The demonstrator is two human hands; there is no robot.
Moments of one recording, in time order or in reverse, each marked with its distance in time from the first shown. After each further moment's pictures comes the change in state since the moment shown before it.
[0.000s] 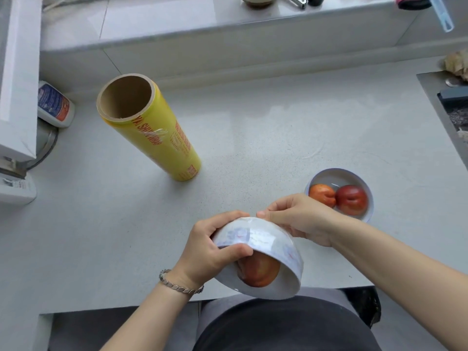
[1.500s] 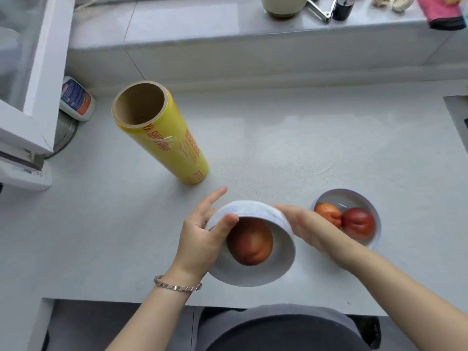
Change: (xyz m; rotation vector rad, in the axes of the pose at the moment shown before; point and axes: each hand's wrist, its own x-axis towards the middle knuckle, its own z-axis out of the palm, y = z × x) left_hand 0.020 0.009 0.006 -0.104 0.328 -0.167; right_hand -0.009 0.005 -0.034 -0.205 -0.314 -0.368
